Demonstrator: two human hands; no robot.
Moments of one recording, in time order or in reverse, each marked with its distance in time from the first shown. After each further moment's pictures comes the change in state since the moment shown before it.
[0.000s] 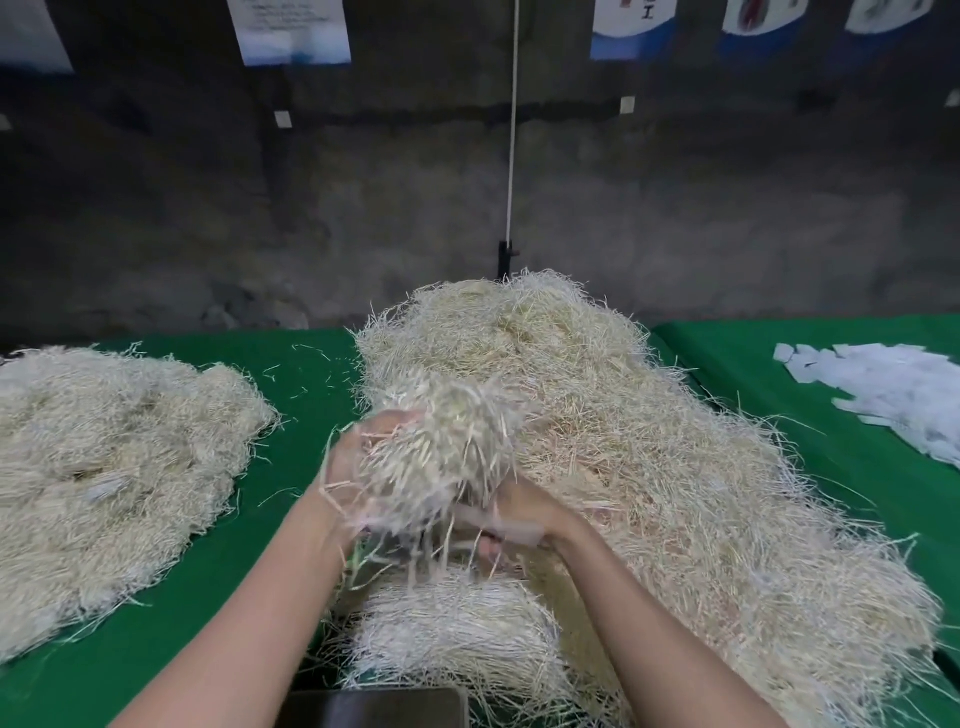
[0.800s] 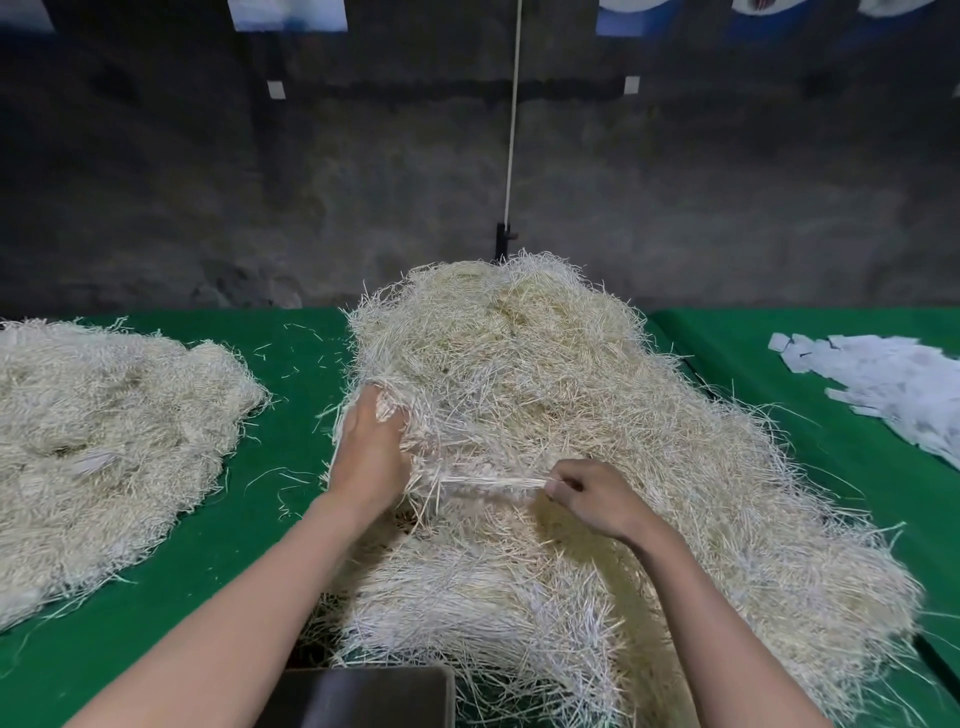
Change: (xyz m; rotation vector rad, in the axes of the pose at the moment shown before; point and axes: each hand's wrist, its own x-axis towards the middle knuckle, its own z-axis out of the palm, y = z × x) left_hand 0.050 -0.060 -0.017 1.415 0.302 0.684; right_hand -0.020 0.079 -0.038 -0.340 0.254 0.073
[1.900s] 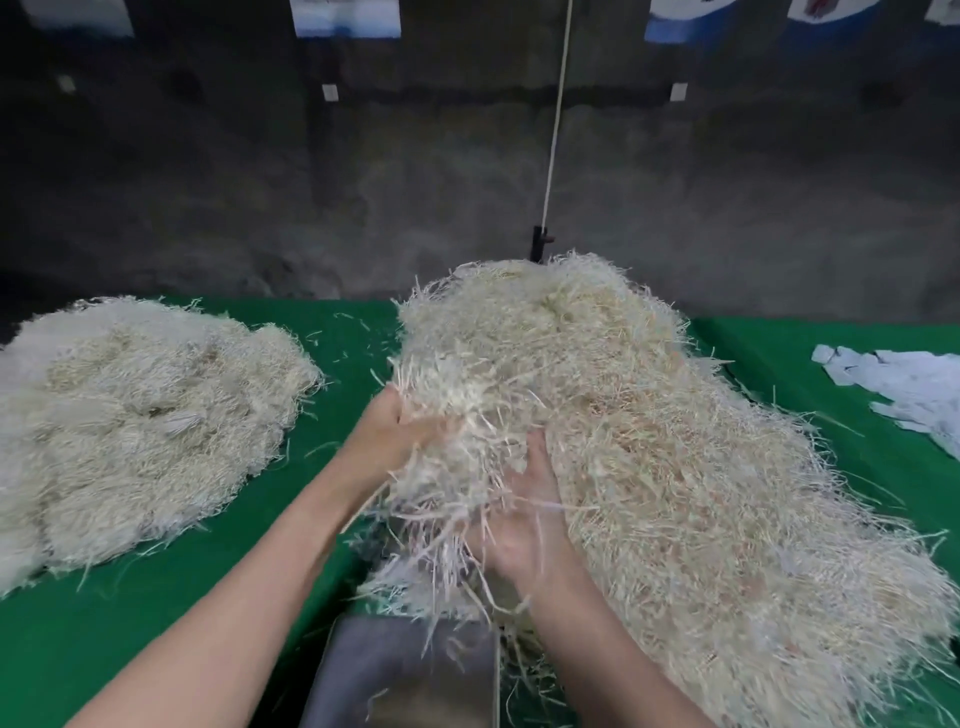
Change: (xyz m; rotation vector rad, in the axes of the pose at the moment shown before) left_hand -0.059 0.029 -0.128 -0.912 -0.251 -0.368; right_hand -0.045 -0.166 0.059 2.023 -0.226 0.272
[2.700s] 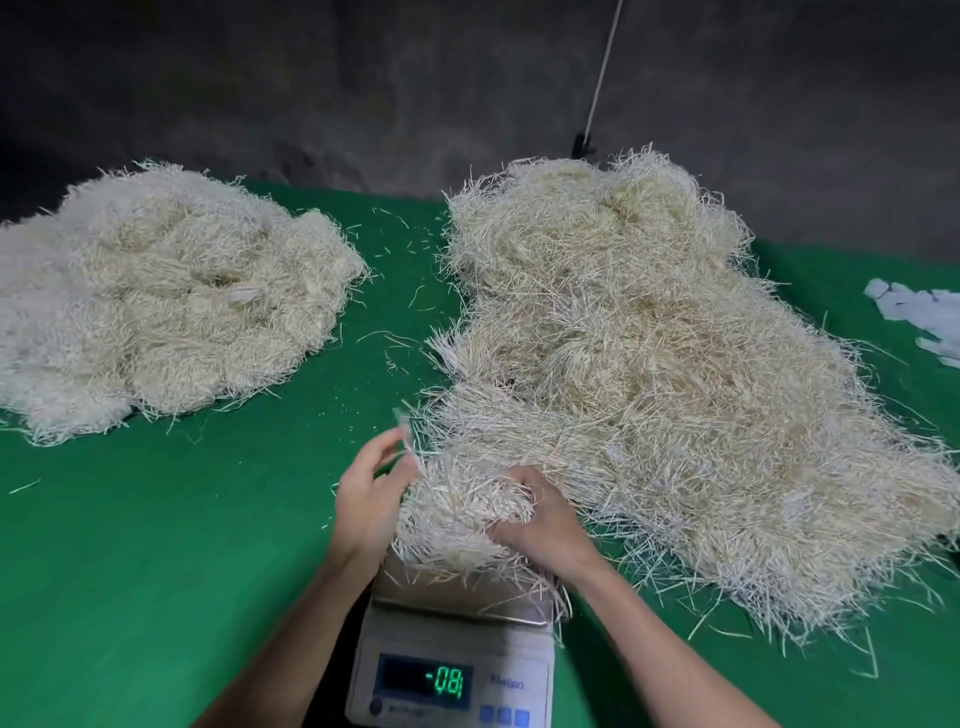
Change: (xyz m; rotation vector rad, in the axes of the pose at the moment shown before) left_hand -0.105 -0.169 -0.049 -0.112 0.271 -0.095; right_hand -0.038 0.105 -0.093 -1.554 0.221 -0.032
